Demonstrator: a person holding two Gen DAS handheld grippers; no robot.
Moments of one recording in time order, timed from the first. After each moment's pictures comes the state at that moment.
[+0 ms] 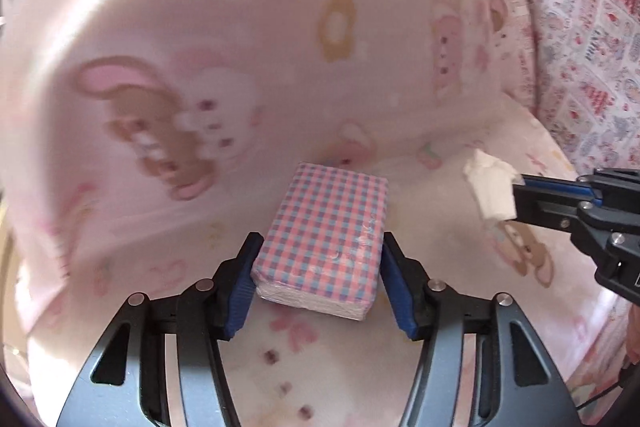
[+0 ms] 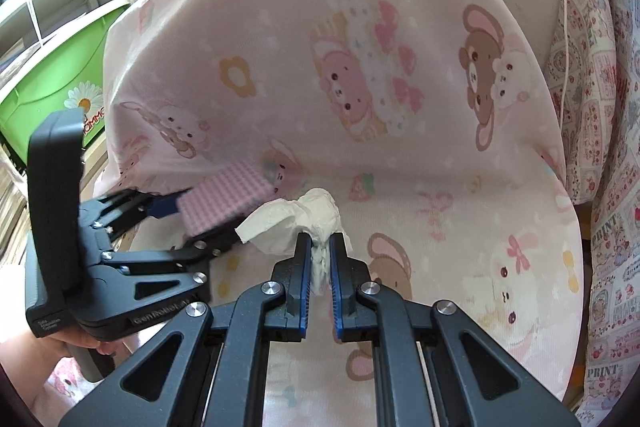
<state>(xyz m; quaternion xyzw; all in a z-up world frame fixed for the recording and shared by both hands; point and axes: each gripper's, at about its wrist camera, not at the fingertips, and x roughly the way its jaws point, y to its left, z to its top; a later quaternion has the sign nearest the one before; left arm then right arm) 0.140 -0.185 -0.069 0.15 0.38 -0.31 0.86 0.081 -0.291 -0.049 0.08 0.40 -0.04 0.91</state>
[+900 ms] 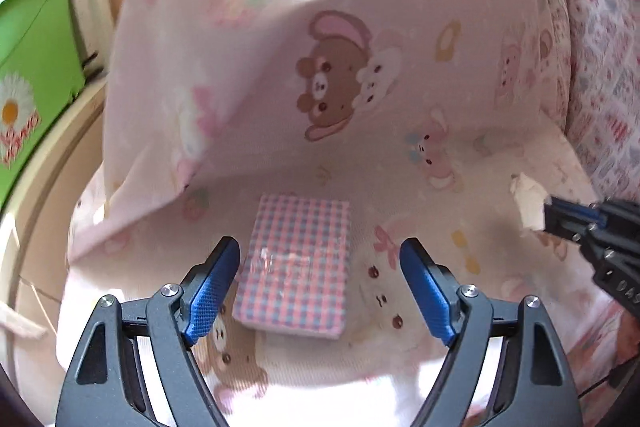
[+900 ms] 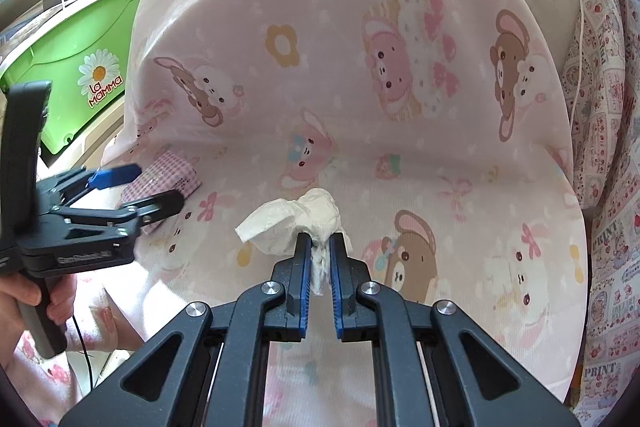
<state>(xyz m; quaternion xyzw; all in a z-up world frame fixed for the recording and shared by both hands) 0.141 -0.094 -0.058 0.12 0.41 -0.25 0.87 0.071 -0.263 -0.057 0.04 0.41 -0.02 0.91</state>
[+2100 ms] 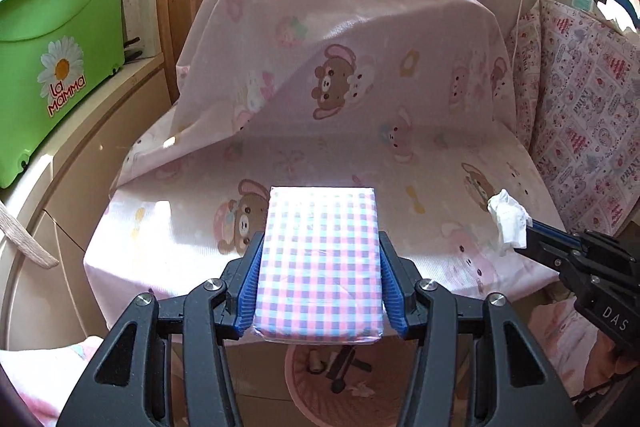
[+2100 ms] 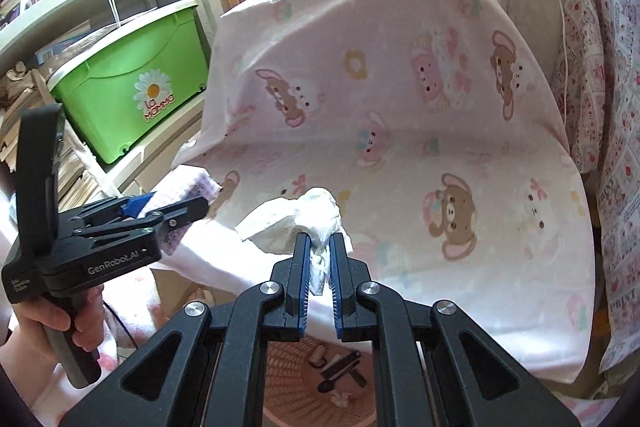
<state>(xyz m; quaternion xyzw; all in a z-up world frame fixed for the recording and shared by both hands) 0.064 -0.035 -0.024 0.05 0.40 -0.25 0.88 -0.018 -0.214 -0.021 0.09 0.36 0.01 0.93</state>
